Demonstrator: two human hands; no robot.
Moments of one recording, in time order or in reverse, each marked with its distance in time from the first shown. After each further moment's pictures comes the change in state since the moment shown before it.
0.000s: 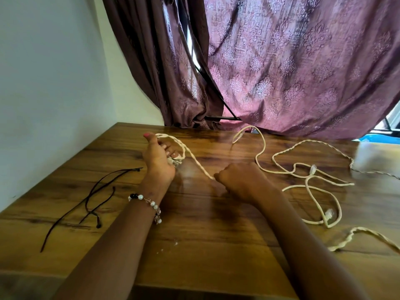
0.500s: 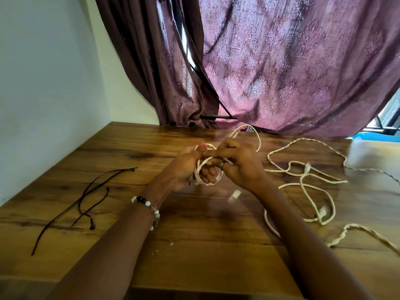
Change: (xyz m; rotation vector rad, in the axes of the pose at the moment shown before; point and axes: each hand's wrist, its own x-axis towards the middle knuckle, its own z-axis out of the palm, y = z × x) left_hand -0.037 -0.030 0.005 0.769 -0.714 -0.147; right_hand 0.010 0.019 0.016 0.721 0.783 -0.055
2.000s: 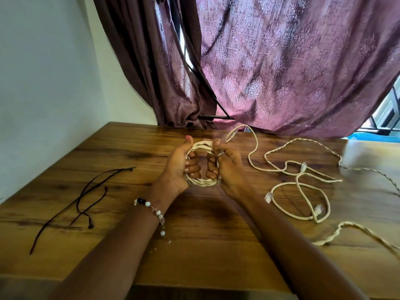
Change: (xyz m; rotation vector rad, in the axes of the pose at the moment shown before) left_hand 0.009 -0.006 -0.001 -0.493 0.163 -0.176; right_hand 0.001 -0.016 0.043 1.158 0.220 0.785
